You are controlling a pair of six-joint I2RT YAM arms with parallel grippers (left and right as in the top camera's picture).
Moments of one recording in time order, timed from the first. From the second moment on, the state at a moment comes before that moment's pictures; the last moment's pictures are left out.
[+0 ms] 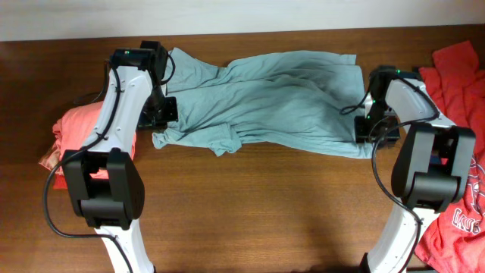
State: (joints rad) left arm -0.11 2.10 1.89 -1.43 -0.06 -0.23; right arm -0.16 2.14 1.60 -1.17 0.11 -0.01
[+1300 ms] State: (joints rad) left arm -0.11 2.10 1.89 -1.42 -0.06 -0.23; right arm -0.16 2.14 1.61 -1.14 0.05 -0.03
